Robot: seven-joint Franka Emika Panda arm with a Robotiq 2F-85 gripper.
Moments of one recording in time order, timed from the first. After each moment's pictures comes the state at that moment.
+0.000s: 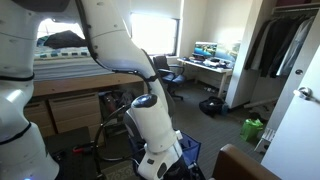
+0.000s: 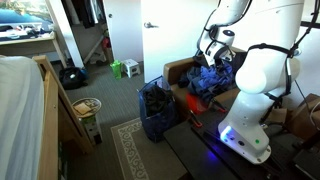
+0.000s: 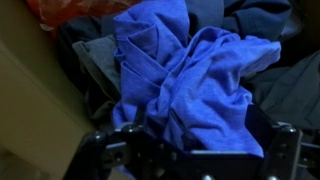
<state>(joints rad) -0.11 0.37 -0.39 -2.44 1.05 3.25 0.51</state>
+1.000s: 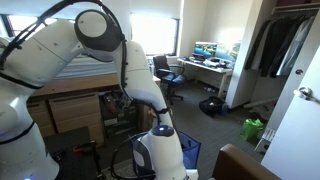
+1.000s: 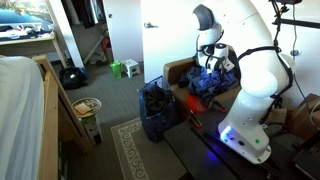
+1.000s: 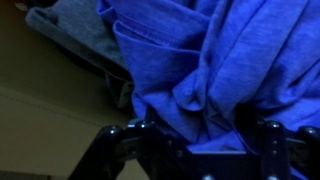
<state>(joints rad) 0.12 0.85 -0.68 -2.25 1.10 3.15 1.00</state>
